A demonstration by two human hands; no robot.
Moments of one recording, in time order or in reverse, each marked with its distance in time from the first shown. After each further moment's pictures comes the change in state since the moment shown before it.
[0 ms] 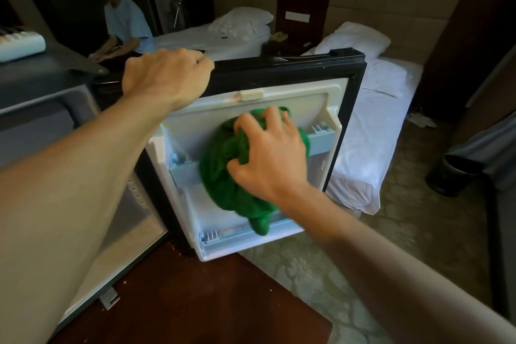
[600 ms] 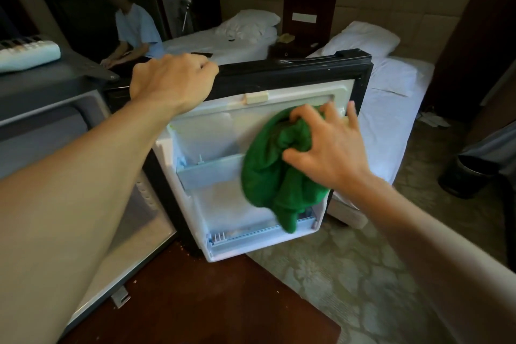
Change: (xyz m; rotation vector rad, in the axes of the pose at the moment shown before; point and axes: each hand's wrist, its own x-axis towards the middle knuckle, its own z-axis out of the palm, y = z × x) left_hand -0.004 -0.001 -0.002 -0.042 -0.004 0.010; right_hand 0.006 0.061 -0.032 -0.095 -0.078 0.067
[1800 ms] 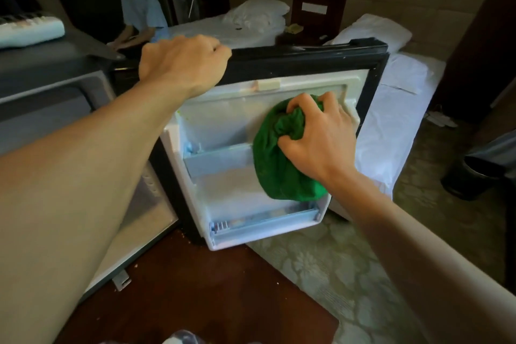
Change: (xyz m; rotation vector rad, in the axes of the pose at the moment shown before) left_hand 0.008 -0.002 0.005 0.055 0.020 -0.004; right_hand 0.006 -0.022 0.018 0.104 0.094 0.052
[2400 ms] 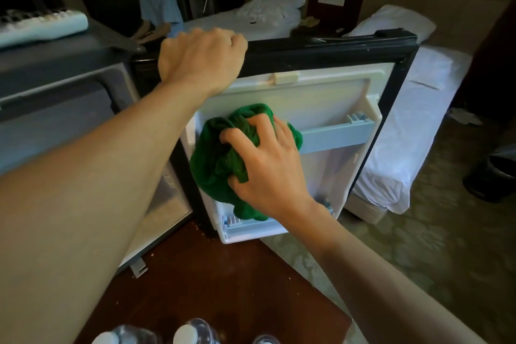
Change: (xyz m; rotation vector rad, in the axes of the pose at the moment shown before) left_hand -0.009 0.002 0.006 0.032 0.123 0.004; right_hand -0.041 -0.056 0.053 0.130 0.085 -0.464
